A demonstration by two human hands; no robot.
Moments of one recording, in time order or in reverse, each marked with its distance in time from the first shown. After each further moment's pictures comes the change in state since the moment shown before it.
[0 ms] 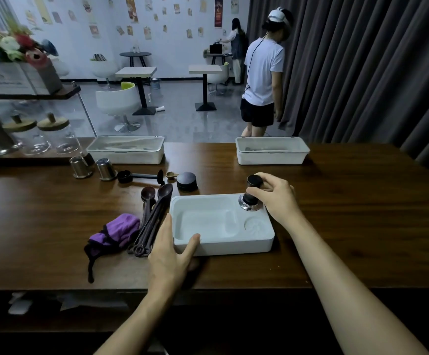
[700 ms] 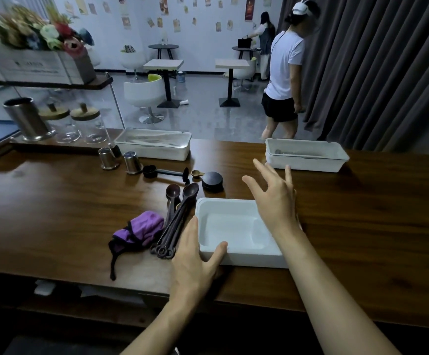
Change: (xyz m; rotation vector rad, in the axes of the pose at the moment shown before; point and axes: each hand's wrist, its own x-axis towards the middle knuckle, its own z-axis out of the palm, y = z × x) left_hand 0.002 -0.002 0.001 -0.039 0.024 0.029; right_hand 0.000 -0.059 0.071 -0.182 0.209 -0.292
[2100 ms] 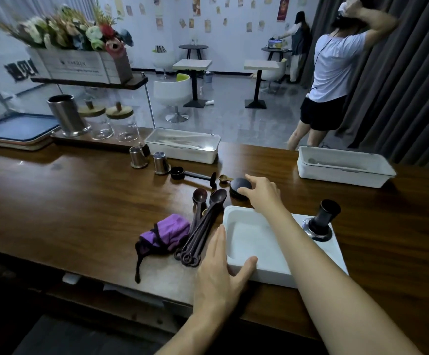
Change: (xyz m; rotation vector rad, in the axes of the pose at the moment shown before) left_hand 0.001 0.000 0.000 0.029 -0.024 -0.038; right_hand 0.056 0.012 0.106 -0.098 -0.567 0.328
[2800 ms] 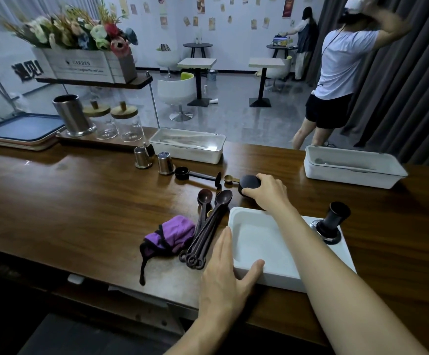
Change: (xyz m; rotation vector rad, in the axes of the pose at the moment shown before) left_hand 0.000 -0.002 0.001 -0.002 0.001 0.024; right_hand 0.017 0.001 0.002 -0.048 -0.002 0.009
